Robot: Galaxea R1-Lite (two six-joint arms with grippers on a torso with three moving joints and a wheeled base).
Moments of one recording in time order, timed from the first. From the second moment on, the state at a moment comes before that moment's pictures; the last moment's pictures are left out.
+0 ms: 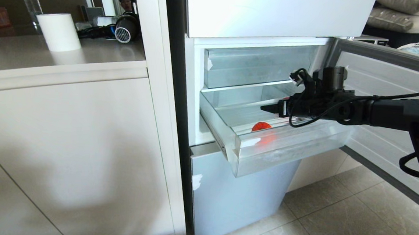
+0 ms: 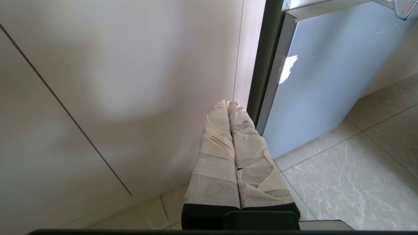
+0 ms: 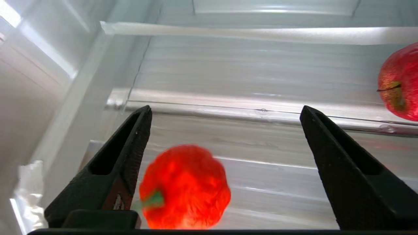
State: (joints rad) left arm 0.00 0.00 -0.06 0.16 0.01 0.00; right arm 0.17 2.29 -1.96 -0.01 0.38 -0.06
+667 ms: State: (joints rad) left arm 0.00 0.00 -0.06 0.16 0.01 0.00; right arm 0.15 1.75 -1.55 0.16 0.31 0.10
